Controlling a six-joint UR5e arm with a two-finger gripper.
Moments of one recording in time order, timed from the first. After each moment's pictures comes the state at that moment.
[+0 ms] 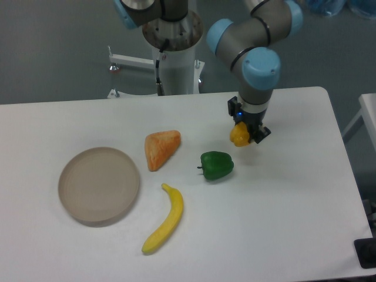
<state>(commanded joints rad) 2.41 -1.92 -1.48 -1.38 1.63 1.49</state>
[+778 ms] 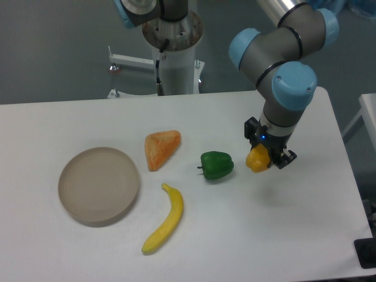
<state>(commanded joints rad) 2.37 -2.08 -1.21 -1.41 1.55 1.41</state>
